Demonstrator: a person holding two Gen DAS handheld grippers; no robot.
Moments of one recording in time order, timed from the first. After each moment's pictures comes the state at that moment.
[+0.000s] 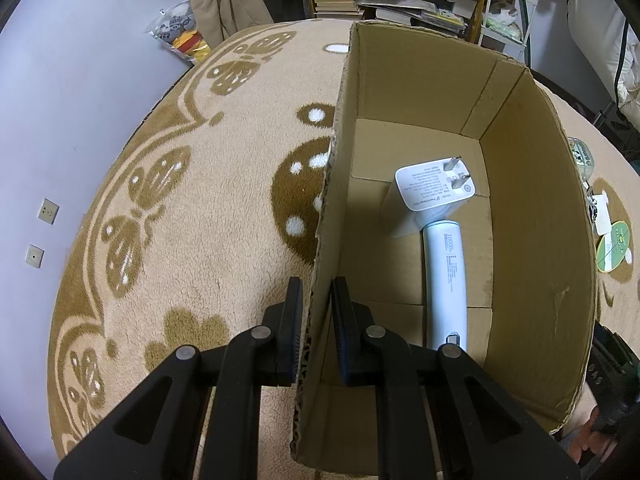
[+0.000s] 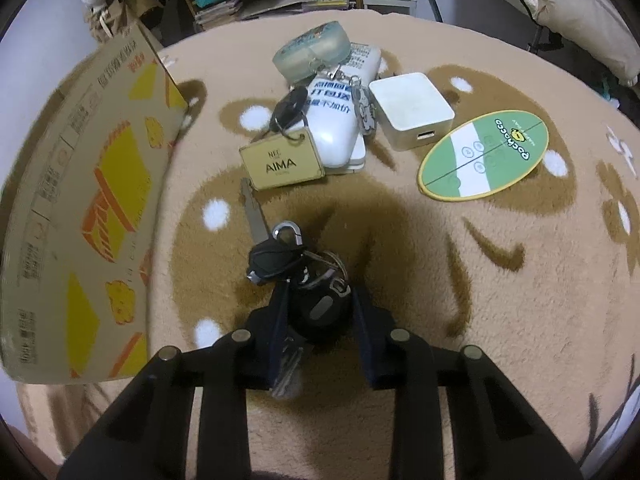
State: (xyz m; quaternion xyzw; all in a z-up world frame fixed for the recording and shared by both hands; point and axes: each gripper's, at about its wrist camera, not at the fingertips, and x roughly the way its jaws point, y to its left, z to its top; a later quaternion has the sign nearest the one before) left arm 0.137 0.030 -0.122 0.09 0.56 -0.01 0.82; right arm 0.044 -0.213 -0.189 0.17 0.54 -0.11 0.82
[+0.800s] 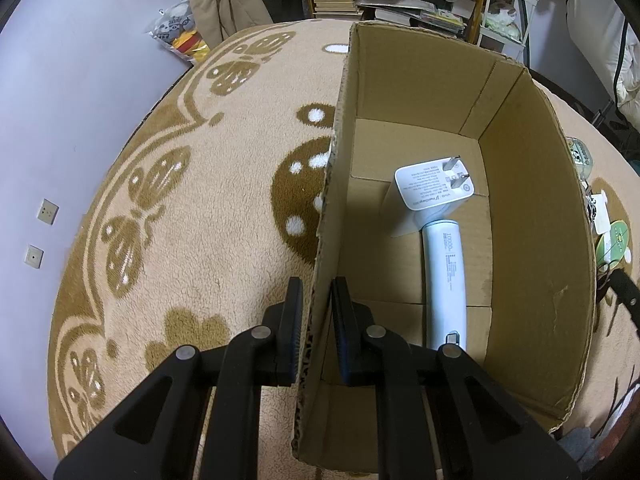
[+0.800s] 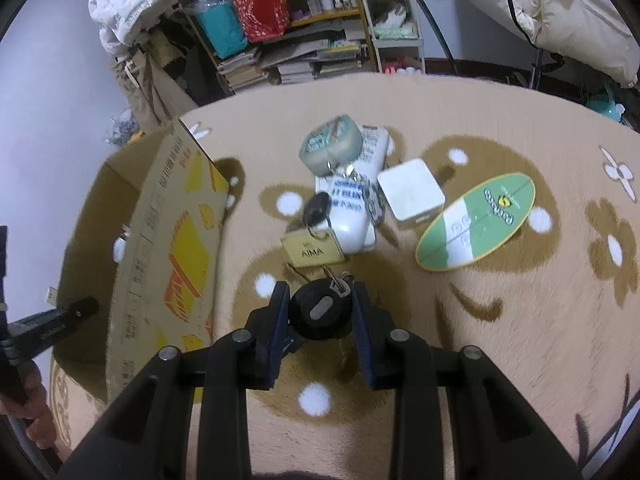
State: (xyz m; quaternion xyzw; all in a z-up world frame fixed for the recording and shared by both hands) left arm 0.137 0.030 -0.121 0.09 0.56 -0.02 0.82; right arm 0.051 -0.225 -0.127 0.20 0.46 -0.08 0.86
